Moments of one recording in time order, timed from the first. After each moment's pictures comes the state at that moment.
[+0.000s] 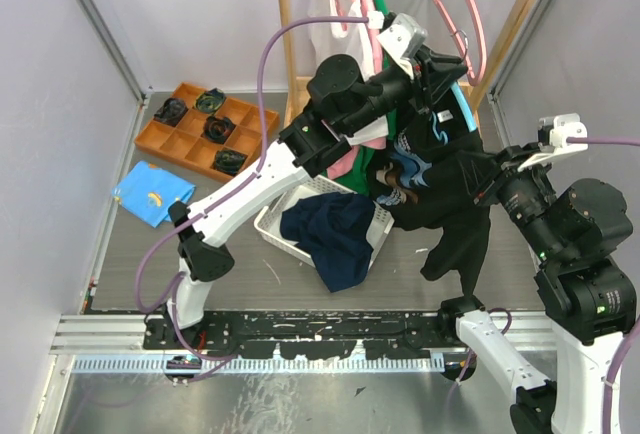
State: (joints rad) left arm -1.03 2.04 2.37 0.06 0.11 -0.10; right arm 0.21 0.71 1.50 -0.81 -0.10 0.22
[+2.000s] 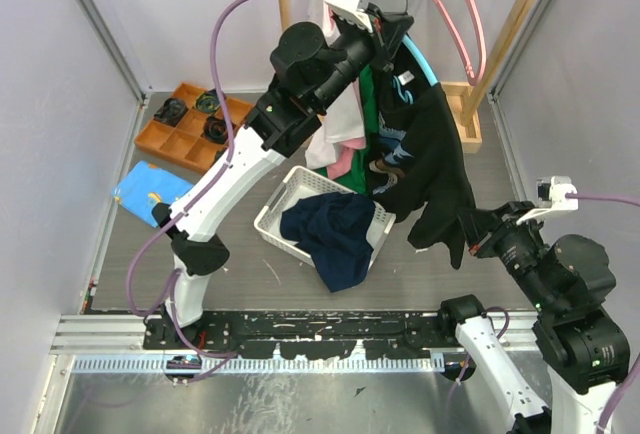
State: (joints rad) left arm -0.93 2.02 2.54 -0.14 -0.13 -0.14; right arm 0.21 0.45 1.30 -0.98 -0.10 0.40
